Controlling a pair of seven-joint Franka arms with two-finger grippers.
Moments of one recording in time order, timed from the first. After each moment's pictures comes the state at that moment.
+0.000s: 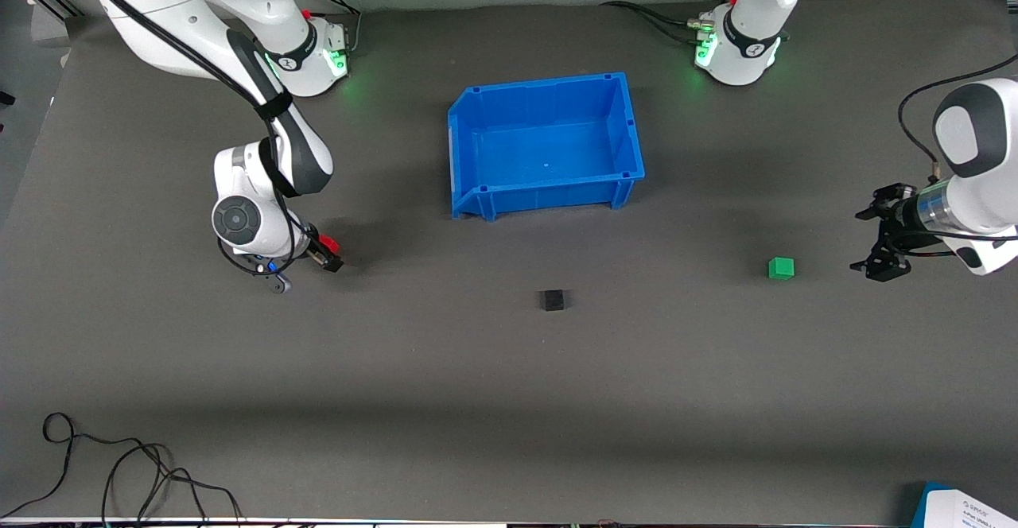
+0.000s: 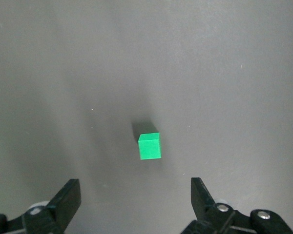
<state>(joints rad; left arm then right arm) 0.17 0.14 -0.04 -2.04 -0.09 2.09 -1.19 0.22 0.38 -0.03 -2.21 -0.02 2.34 0.96</state>
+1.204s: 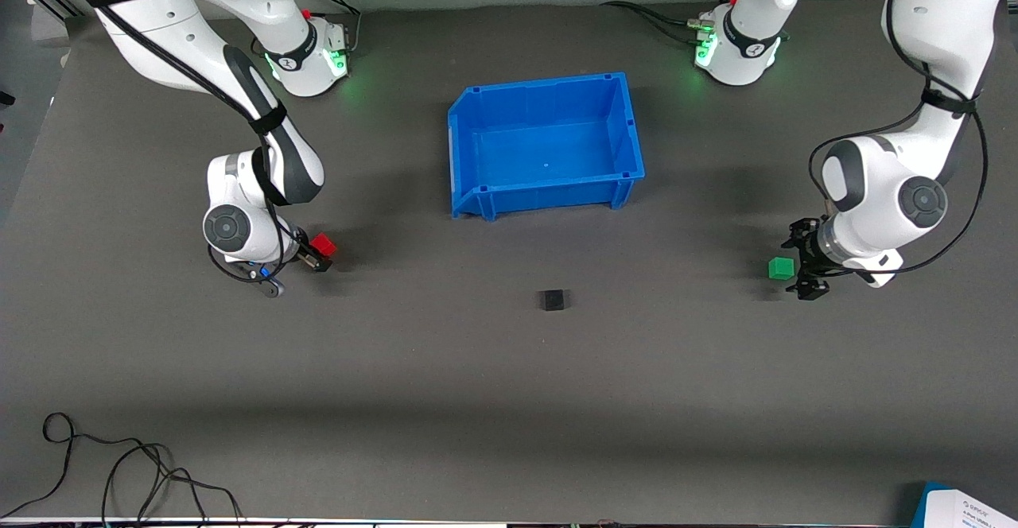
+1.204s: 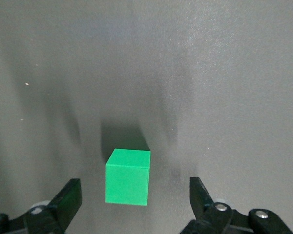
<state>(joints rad) 0.09 0.37 -0.04 -2.23 -0.10 2.58 -1.39 0.22 0.41 -0.07 -2.21 -0.03 2.37 0.85</state>
